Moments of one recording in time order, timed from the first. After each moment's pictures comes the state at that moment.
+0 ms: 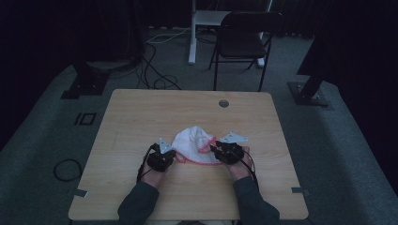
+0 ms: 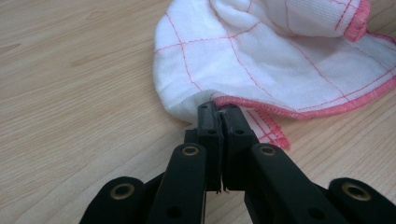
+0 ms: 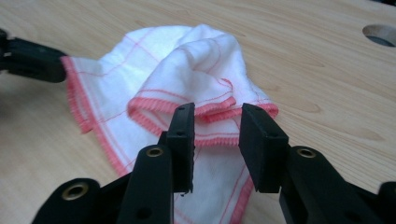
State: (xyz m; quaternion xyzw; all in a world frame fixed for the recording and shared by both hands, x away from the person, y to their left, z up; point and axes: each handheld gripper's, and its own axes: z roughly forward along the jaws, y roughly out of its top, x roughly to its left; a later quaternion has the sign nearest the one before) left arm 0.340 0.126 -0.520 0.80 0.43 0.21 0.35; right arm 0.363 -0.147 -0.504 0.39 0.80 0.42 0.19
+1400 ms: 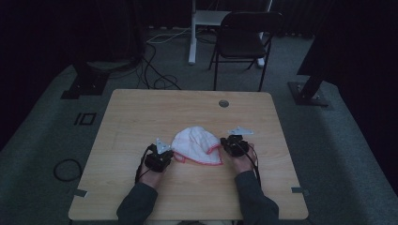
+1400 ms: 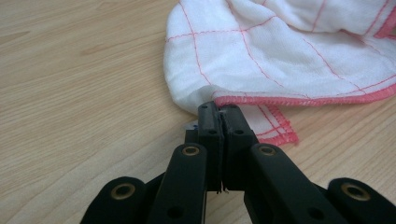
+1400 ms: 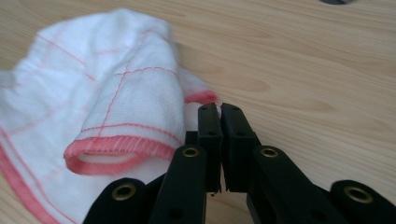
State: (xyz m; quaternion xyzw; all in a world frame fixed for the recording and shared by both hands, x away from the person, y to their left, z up) left arm 0.340 0.134 -0.524 0.80 0.45 0.21 0.35; right arm 0.395 -0.171 -0.518 0.47 0.77 0.39 0.19
